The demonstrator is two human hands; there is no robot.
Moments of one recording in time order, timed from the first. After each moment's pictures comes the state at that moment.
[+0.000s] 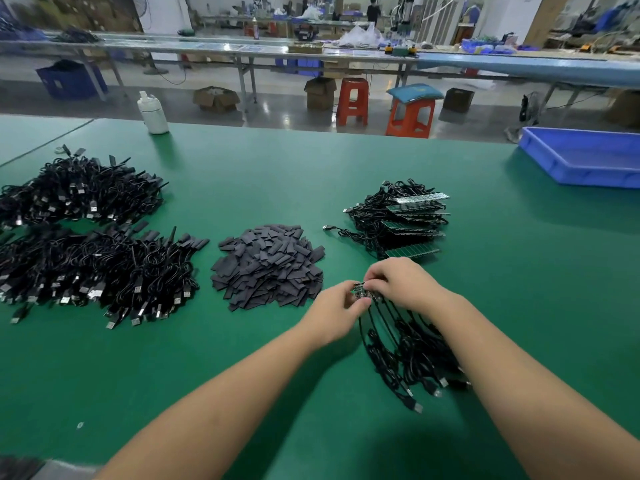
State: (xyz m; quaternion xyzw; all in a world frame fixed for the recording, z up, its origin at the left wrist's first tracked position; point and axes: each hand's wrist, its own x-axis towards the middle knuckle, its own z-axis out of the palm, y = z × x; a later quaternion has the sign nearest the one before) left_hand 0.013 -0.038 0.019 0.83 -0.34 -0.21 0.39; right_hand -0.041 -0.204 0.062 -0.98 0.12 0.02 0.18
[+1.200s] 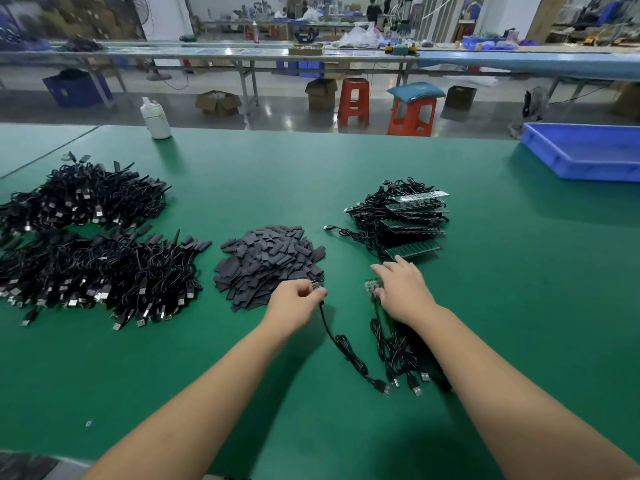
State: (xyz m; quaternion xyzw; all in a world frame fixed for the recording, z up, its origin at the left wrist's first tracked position) left_hand 0.046 0.004 0.013 0.84 -0.18 -0.17 0.48; right_hand -0.043 -0.207 0.014 -0.98 0.20 0.02 0.05
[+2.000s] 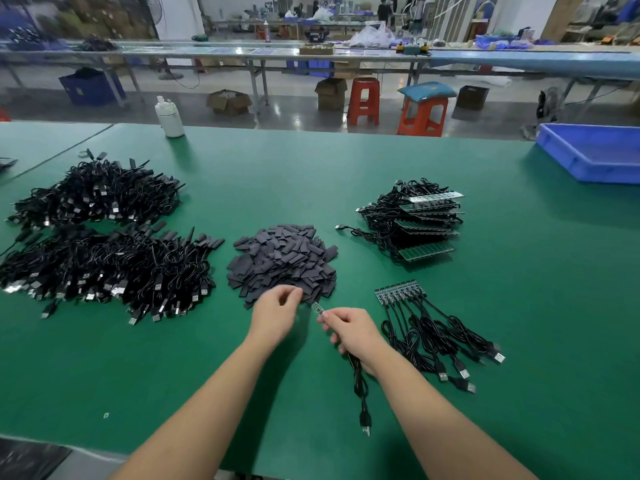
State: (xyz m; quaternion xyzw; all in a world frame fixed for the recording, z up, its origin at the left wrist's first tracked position) left_hand 0.066 0.047 -0.016 0.86 -0.12 -0.10 0.49; right_hand -0.041 -0.086 -0.018 -0.71 0.26 0.00 0.66
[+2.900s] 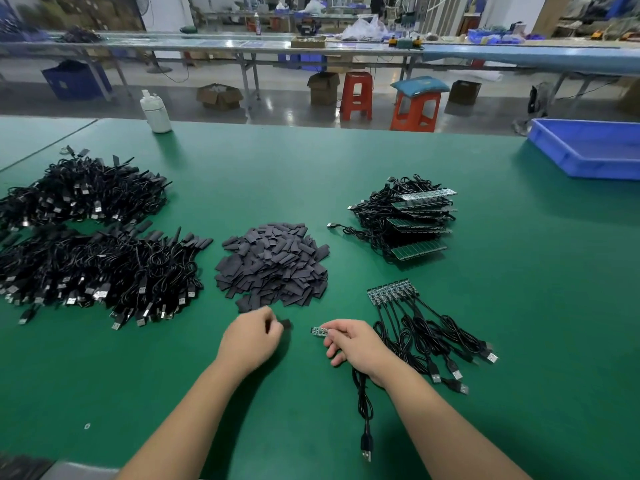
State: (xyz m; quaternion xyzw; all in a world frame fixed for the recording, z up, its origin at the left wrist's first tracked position) left_hand 0.064 0.080 -0.036 0.95 -0.22 -0.07 0.23; right_hand -0.054 -0.111 -0.048 -0.72 0.21 0.05 0.66
